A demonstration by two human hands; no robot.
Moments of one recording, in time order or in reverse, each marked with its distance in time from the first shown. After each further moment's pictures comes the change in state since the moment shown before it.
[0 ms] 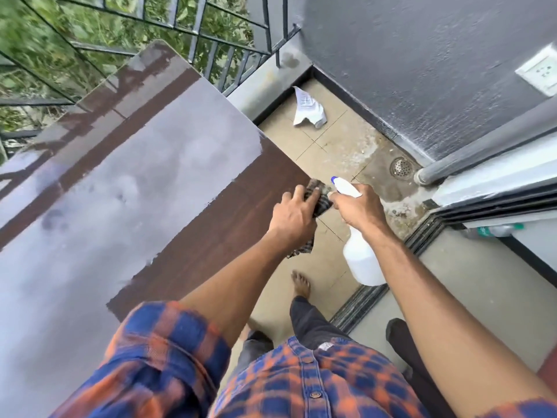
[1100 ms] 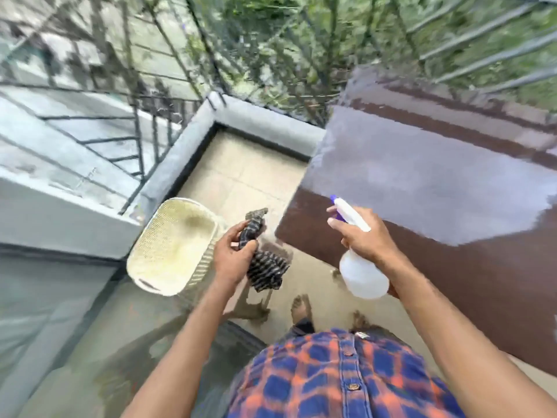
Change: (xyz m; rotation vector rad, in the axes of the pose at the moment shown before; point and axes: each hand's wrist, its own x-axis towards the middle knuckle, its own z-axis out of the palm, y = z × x) left_hand -0.709 -0.267 0.120 -1.340 1.310 -1.398; right_hand -0.478 -0.027 0.440 -0.533 -1.052 -0.883
